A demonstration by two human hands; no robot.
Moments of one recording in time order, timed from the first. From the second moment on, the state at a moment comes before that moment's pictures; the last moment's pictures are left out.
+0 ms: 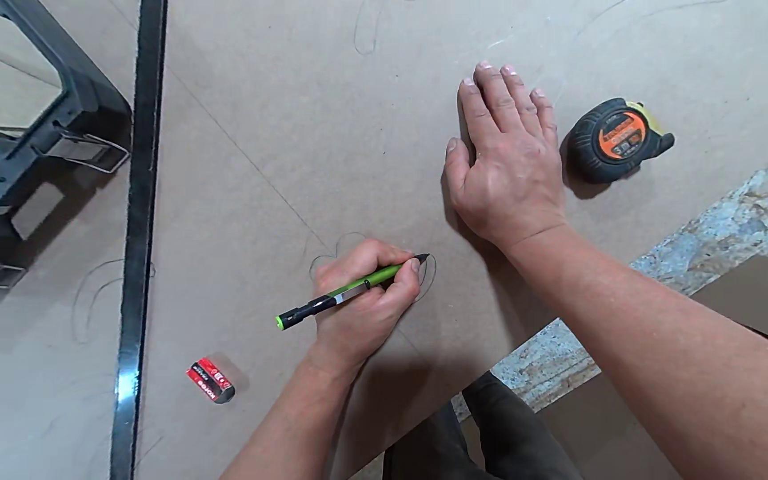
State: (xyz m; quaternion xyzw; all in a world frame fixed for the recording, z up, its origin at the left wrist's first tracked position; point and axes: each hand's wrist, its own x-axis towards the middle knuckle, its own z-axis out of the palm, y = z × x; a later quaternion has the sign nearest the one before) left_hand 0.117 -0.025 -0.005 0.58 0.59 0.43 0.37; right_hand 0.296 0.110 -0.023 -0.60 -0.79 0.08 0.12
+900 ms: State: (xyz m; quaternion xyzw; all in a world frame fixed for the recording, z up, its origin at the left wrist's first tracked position) left_hand 0.071 -0.065 0.006 0.54 0.59 0.42 0.44; right_hand 0.295 0.111 -0.024 -0.60 -0.79 0.08 0.12
